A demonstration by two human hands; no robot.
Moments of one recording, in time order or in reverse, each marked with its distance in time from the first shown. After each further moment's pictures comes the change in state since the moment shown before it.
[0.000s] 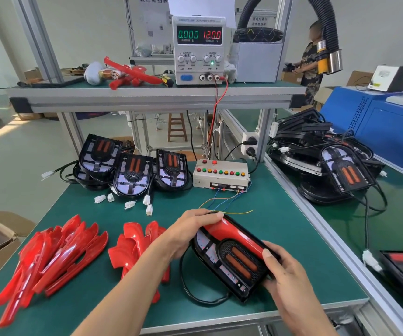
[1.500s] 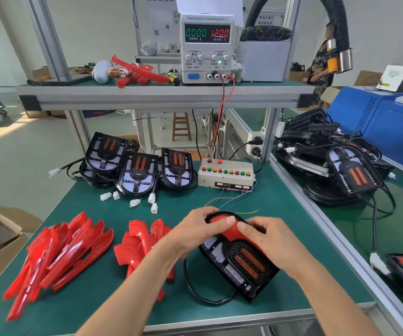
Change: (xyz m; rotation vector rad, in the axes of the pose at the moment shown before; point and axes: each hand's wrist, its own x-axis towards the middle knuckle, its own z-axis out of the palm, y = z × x) left_hand -0.009 -0.001 0.002 0.234 0.053 0.203; right_hand 0.043 -0.052 0.034 -0.985 -0.339 -0.267
